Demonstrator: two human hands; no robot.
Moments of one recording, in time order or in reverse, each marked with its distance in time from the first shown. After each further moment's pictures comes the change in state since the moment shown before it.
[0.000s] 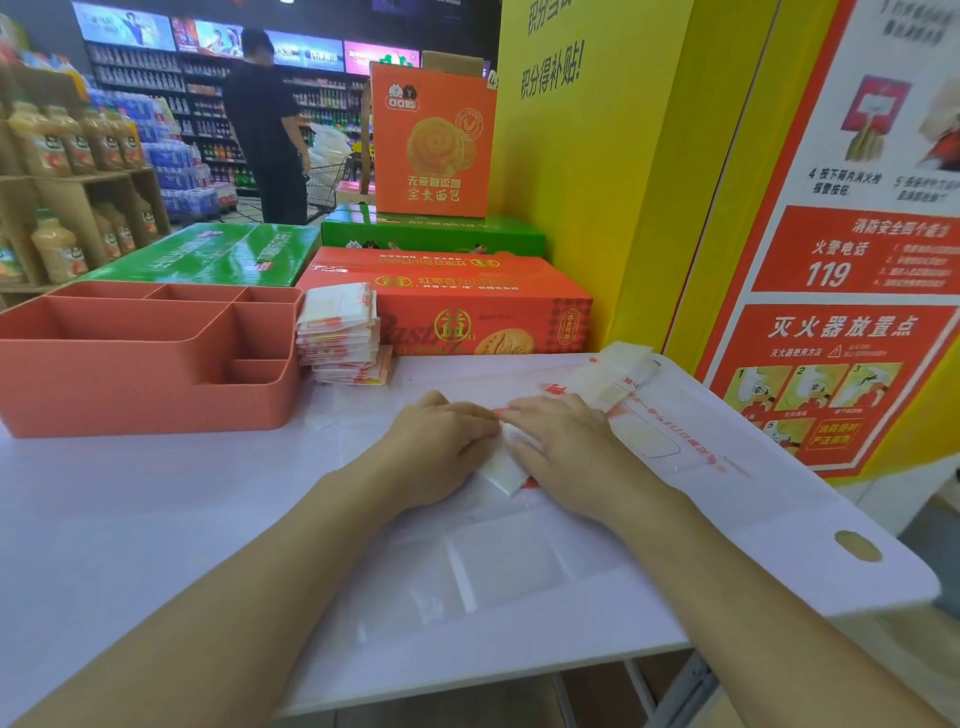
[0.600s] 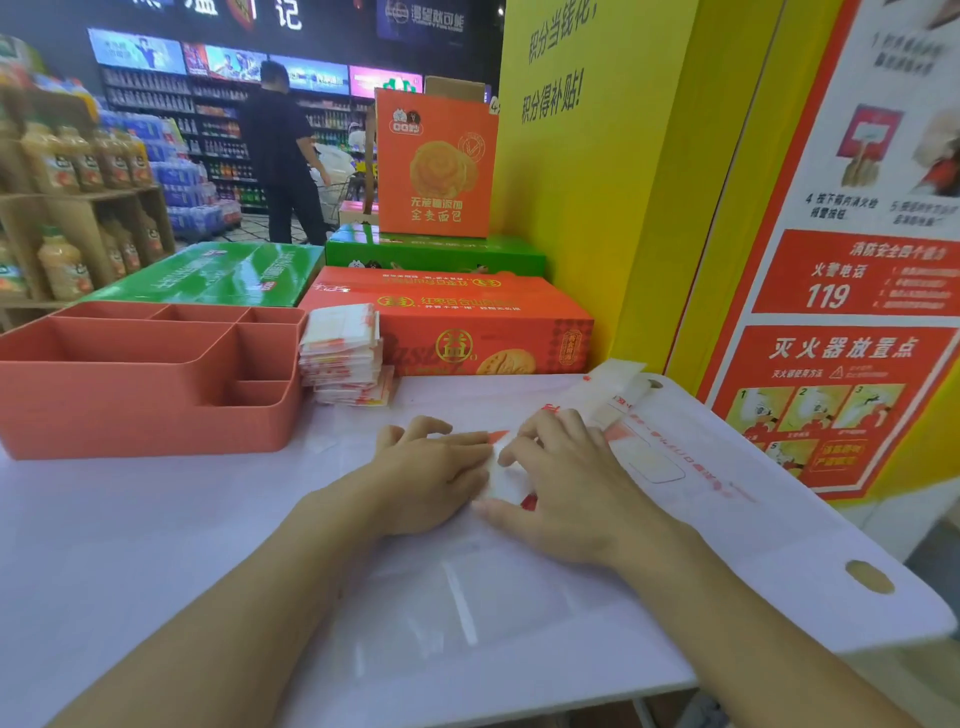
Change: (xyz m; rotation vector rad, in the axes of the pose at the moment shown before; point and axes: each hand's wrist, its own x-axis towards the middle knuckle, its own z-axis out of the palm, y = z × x) left_hand -0.009 0.001 -0.012 0.064 -0.169 -0.109; right_hand -0.010 -0.006 0.002 -0.142 0.024 -0.072
